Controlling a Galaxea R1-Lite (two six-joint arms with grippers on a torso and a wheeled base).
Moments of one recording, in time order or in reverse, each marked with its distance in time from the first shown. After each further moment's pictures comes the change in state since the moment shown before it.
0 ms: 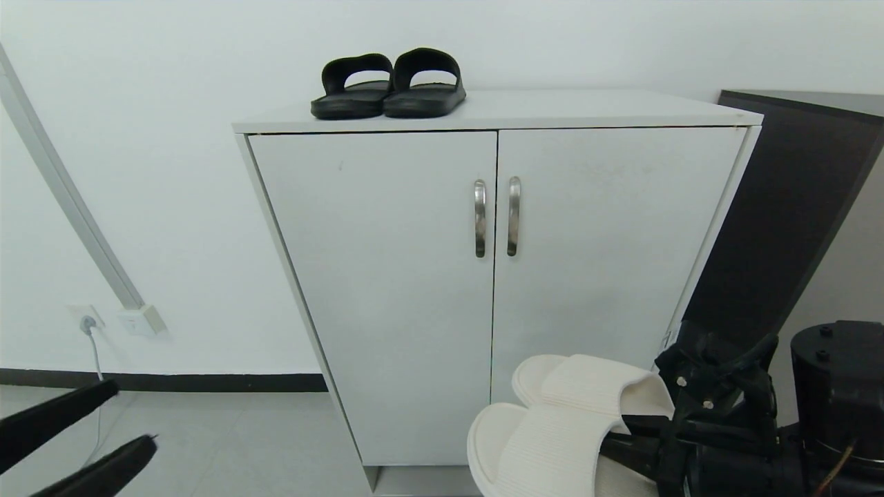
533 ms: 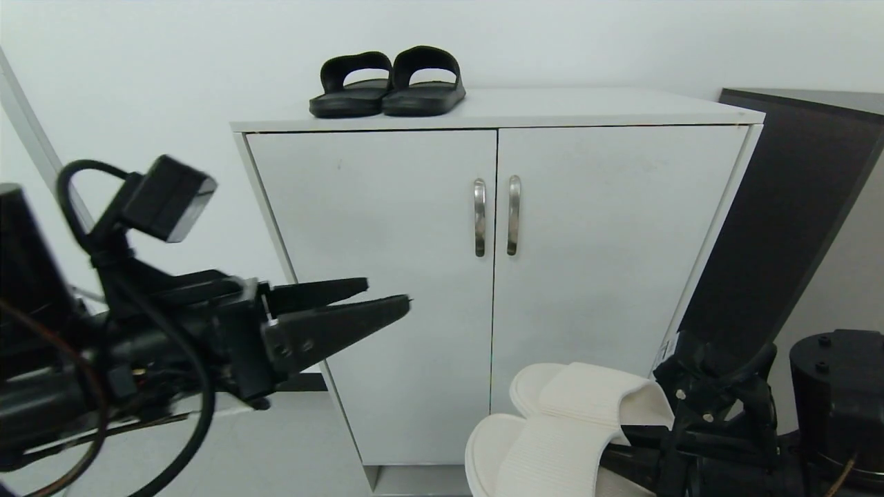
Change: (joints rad) left arm -0.426 0.560 -0.289 -0.307 0.011 -0.067; right arm 0.016 0.000 0.015 0.000 0.000 0.003
